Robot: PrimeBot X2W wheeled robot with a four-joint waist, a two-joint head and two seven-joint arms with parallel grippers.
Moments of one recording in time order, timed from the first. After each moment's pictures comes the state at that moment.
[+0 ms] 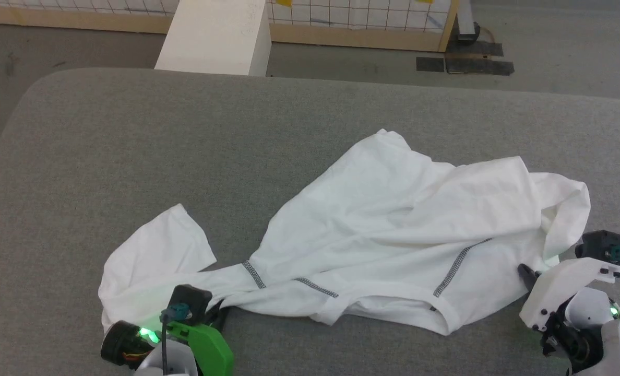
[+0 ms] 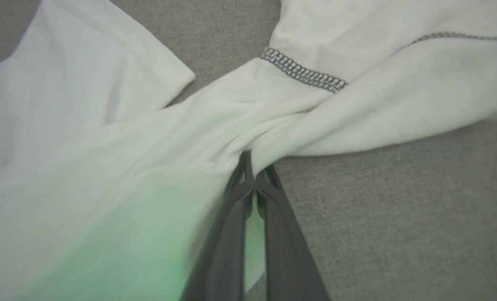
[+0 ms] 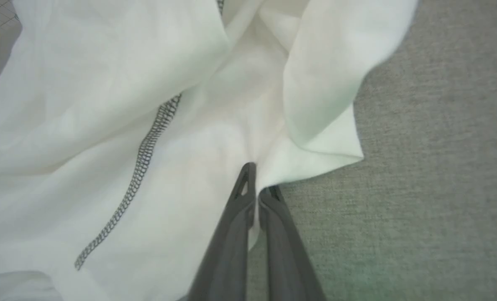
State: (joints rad) left arm -0.16 0.42 -0.61 0.27 -0.47 0.06 0.11; right arm -0.22 -0.05 -0.28 0.40 0.28 0.13 0.47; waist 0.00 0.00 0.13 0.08
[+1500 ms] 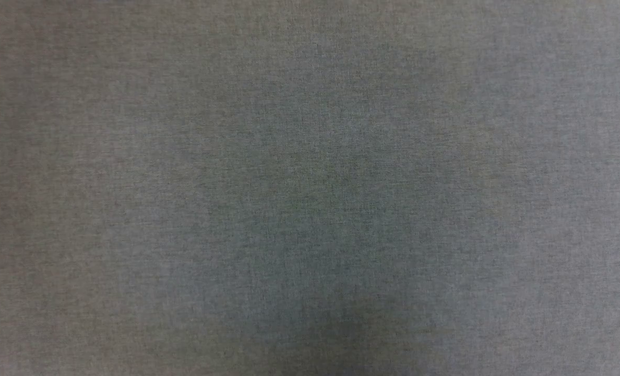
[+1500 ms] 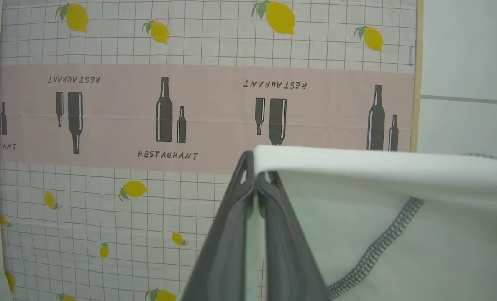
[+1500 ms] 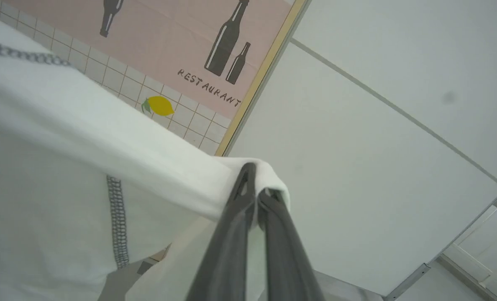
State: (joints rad) left arm -1.47 0.54 -0.15 0.21 -0.48 0.16 -0.05; right arm -1.54 -0.32 0.06 0.25 -0.08 0.13 0.37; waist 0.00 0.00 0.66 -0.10
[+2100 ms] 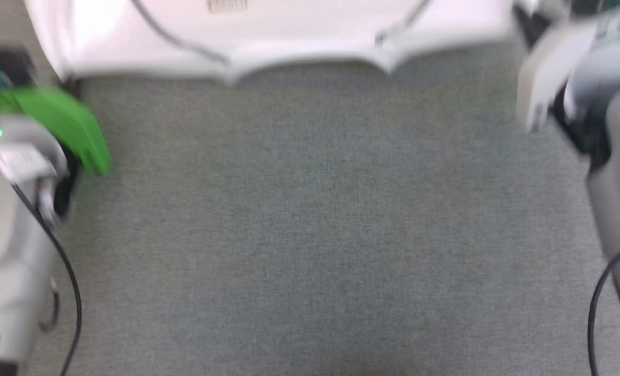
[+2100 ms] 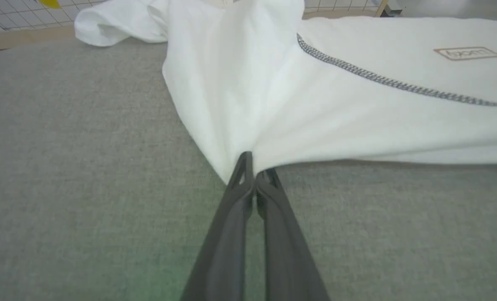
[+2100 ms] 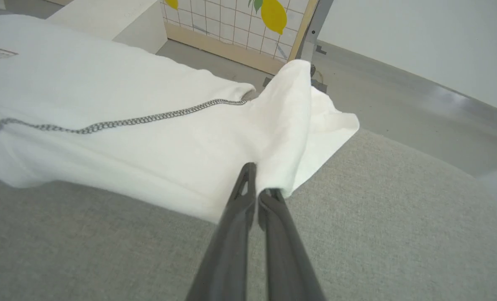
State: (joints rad) left arm -0.78 0.51 -0.33 0.52 -0.56 0.04 0.15; right arm -0.87 -0.28 0.18 0.43 0.17 0.14 0.35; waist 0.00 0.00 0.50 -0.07
